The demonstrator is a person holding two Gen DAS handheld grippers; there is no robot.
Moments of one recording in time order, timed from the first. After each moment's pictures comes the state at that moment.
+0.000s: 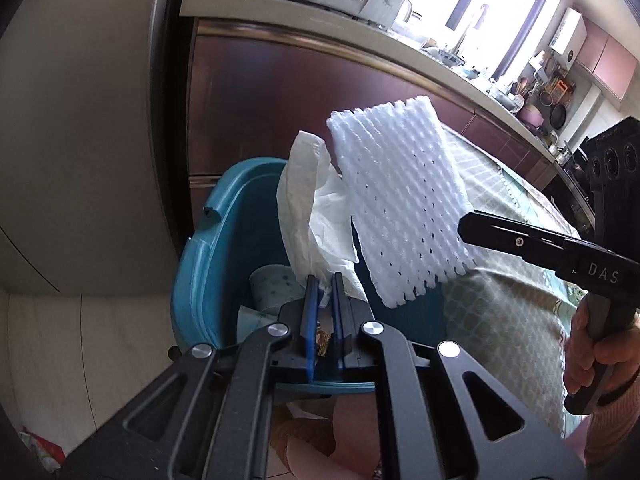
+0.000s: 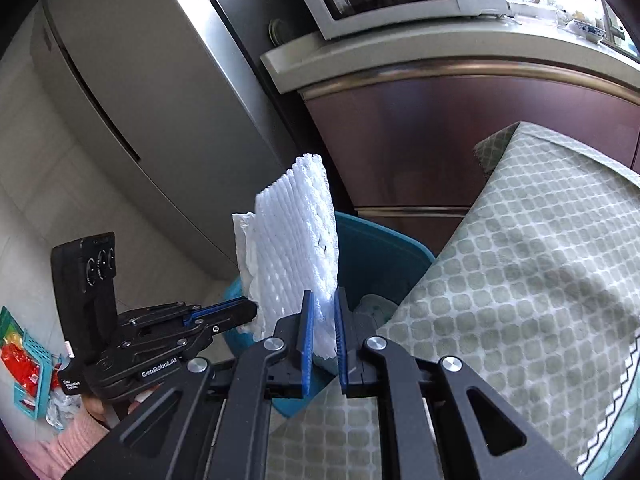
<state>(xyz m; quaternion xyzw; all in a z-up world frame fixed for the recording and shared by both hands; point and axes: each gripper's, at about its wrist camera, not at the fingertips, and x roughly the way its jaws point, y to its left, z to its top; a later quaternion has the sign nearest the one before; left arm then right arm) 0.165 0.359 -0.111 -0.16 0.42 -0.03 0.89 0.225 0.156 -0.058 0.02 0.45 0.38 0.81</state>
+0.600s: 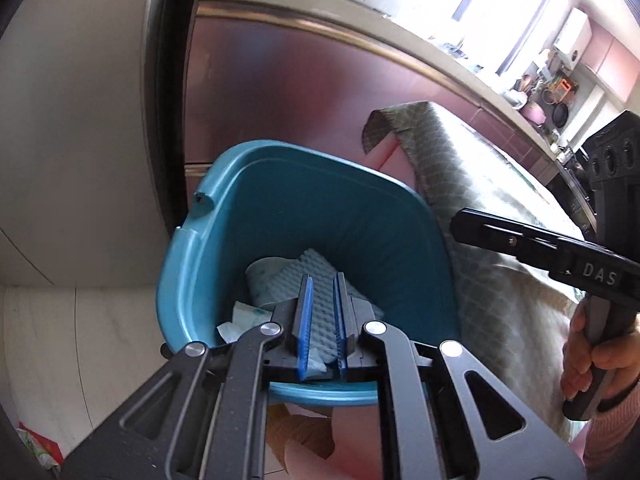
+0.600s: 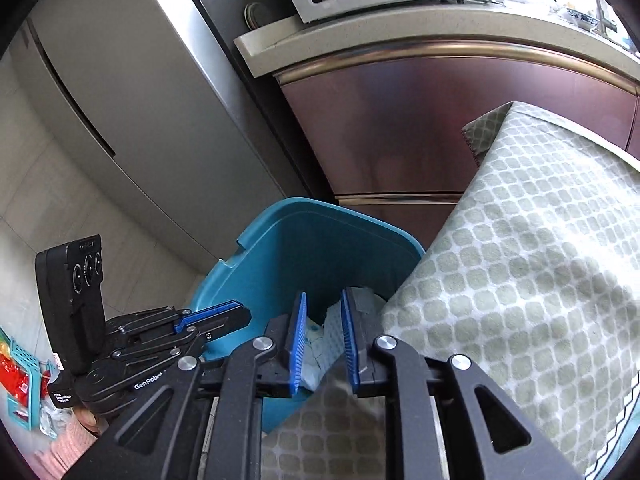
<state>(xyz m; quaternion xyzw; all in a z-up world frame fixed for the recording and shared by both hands) 0.173 0.347 -0.136 -0.17 0.42 -0.04 0.89 0.234 0.159 -0.079 0.02 0.46 0.36 0.81</state>
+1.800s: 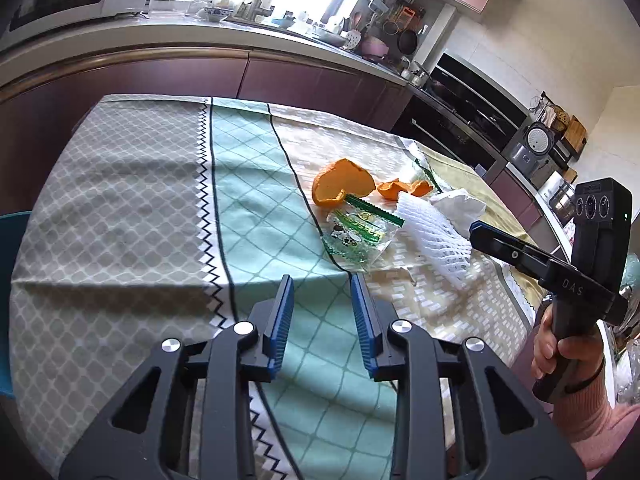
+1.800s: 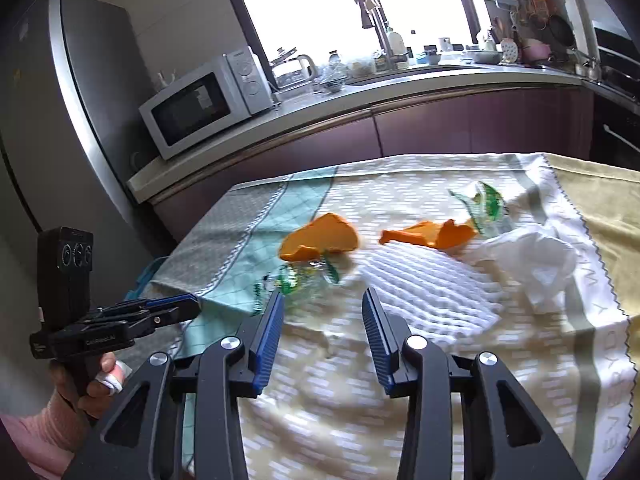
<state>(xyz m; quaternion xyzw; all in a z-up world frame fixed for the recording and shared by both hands) 0.160 0.043 -0.076 -0.09 0.40 -0.30 0.86 0.083 -0.187 -0.034 0.10 0.34 0.12 0.93</state>
